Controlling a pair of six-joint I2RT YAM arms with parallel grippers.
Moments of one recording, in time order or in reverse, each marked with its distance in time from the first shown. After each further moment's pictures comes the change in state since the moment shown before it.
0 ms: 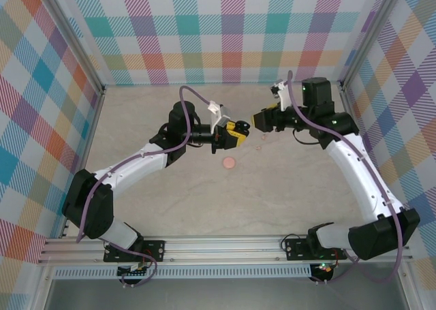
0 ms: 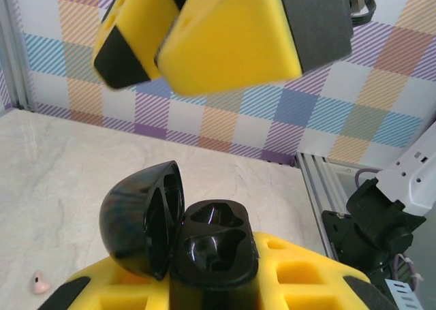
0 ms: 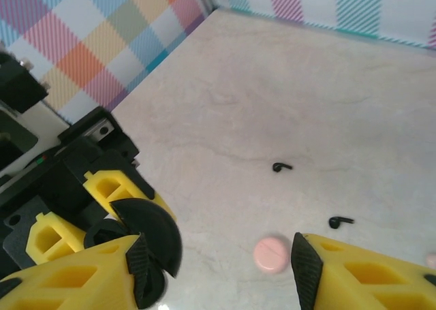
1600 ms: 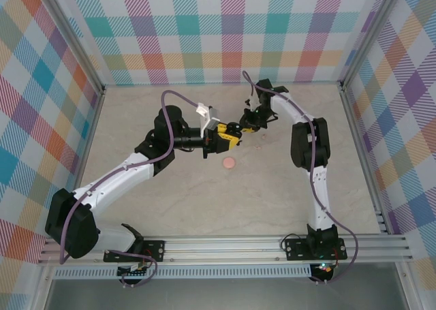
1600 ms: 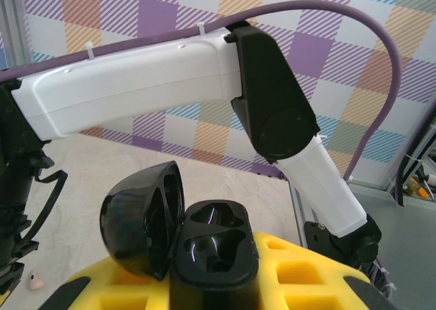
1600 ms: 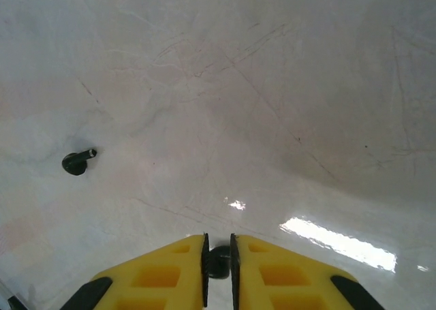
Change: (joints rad) left arm 0.000 -0.178 -0.066 -0.060 -0.020 -0.046; right arm 0.008 1.118 0.669 -0.314 0.082 0.226
